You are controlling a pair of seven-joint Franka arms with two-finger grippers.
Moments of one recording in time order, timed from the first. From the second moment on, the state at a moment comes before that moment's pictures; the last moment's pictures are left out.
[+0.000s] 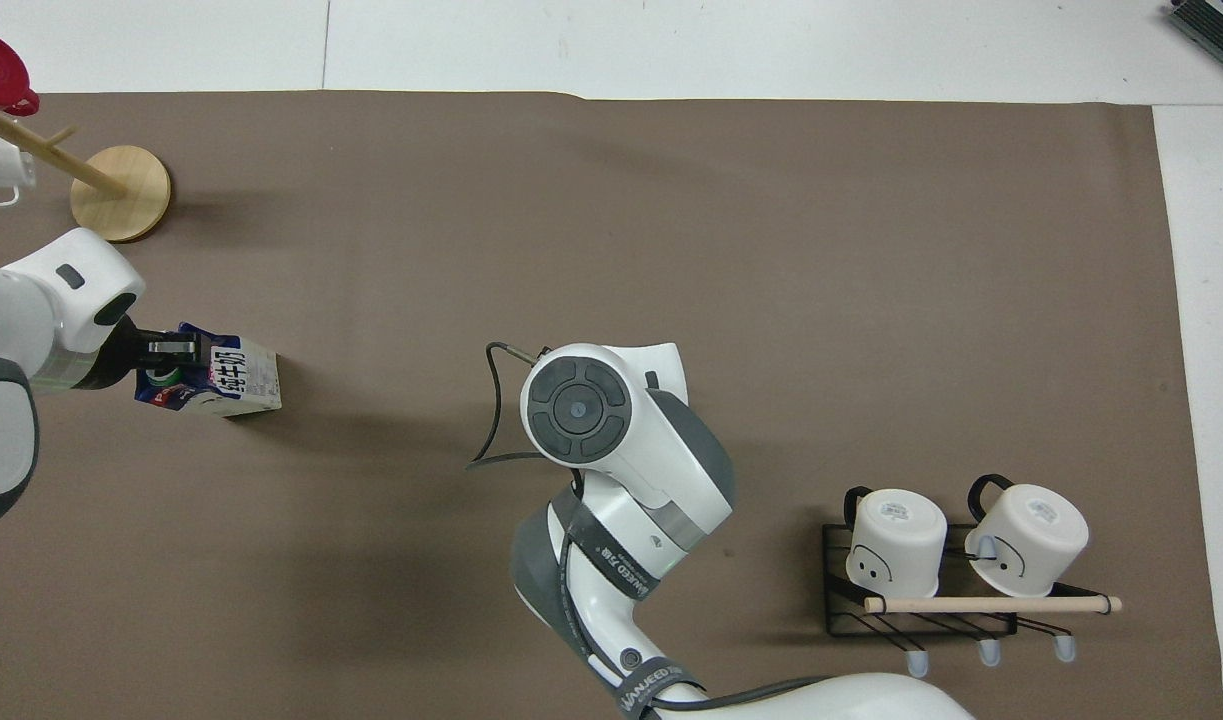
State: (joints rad) left arm -0.03 -0.04 0.01 -2.08 -0.03 2.12 0.03; right arm 0.79 0.41 -0.14 -1.74 -0.07 2.26 1.32
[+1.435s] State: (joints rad) left arm -0.04 -0.05 -0.11 -1.92 -0.09 1.93 -0.13; right arm 0.75 0.35 -0.15 -1.69 0.00 2.24 1.32
